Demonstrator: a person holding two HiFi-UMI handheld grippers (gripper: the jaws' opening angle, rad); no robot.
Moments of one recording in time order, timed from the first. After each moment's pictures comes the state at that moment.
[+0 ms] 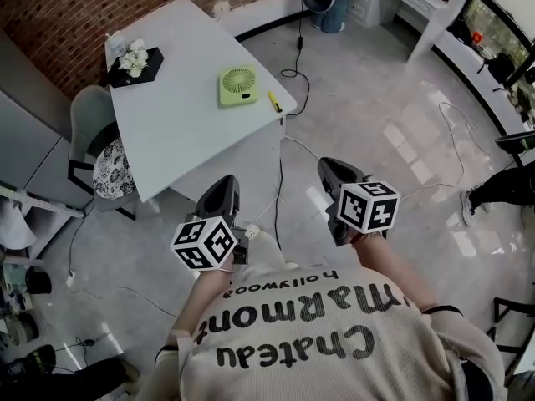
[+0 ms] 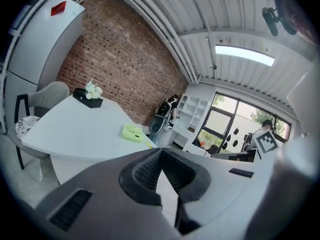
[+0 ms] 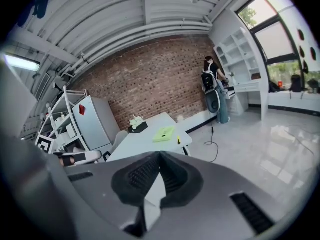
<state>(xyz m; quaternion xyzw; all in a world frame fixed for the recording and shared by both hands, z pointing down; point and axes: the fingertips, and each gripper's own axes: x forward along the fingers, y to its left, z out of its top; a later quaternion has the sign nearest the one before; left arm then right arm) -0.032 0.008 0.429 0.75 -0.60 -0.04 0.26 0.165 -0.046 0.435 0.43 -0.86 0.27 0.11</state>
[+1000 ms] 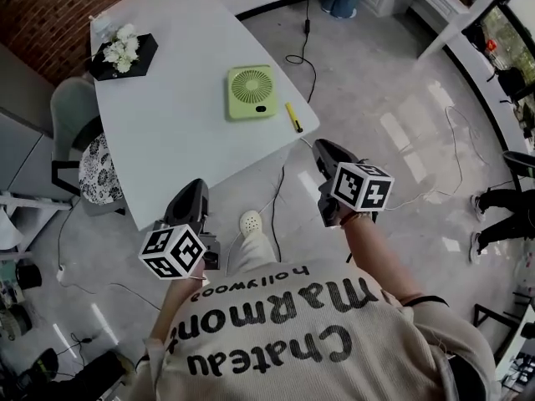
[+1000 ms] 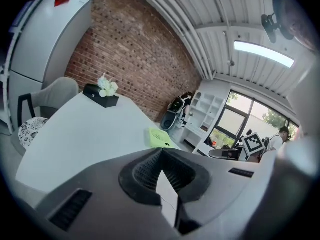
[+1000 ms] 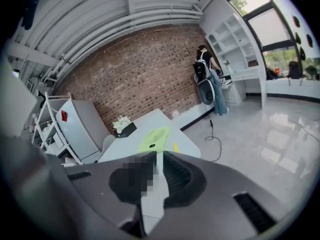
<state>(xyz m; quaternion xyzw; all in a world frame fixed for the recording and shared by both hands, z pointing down) -0.159 -0.089 0.470 0.71 -0.64 -0.02 0.30 0.089 -0.213 0.496 0.44 -0.83 0.32 0.11</state>
